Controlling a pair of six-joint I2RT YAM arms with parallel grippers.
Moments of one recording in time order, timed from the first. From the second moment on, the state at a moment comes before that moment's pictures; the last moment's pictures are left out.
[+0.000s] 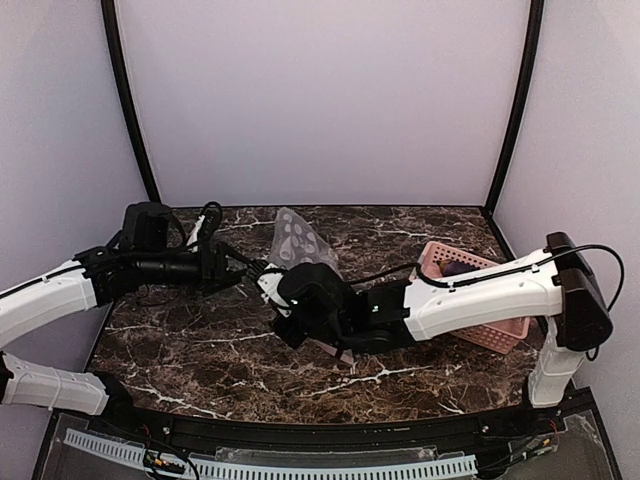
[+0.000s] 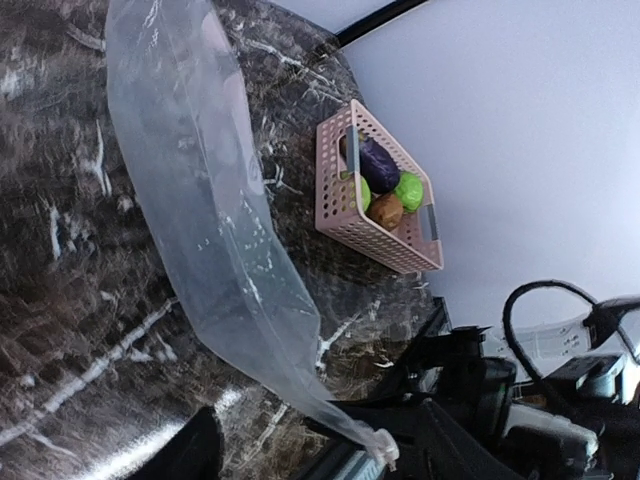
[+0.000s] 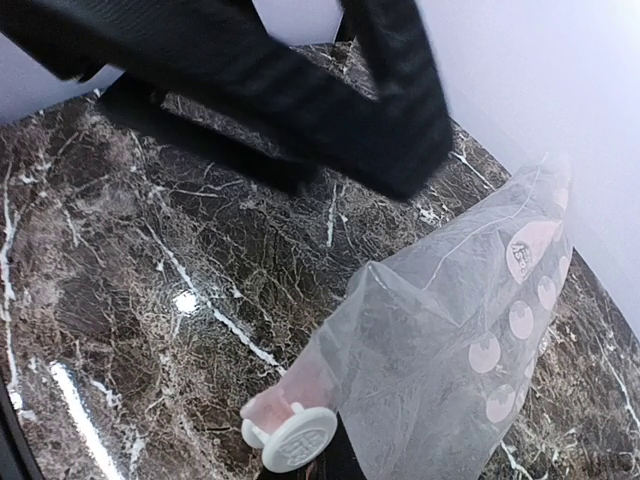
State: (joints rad) left arm -0.58 1.06 0.75 -0.20 0.50 -0.80; right arm 1.34 1.87 1.37 -0.09 0.50 0.01
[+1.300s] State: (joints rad) left arm -0.67 1.28 1.29 -0.29 0.84 -0.01; right arm 0.95 1.37 1.35 -0.39 -0.63 0.17
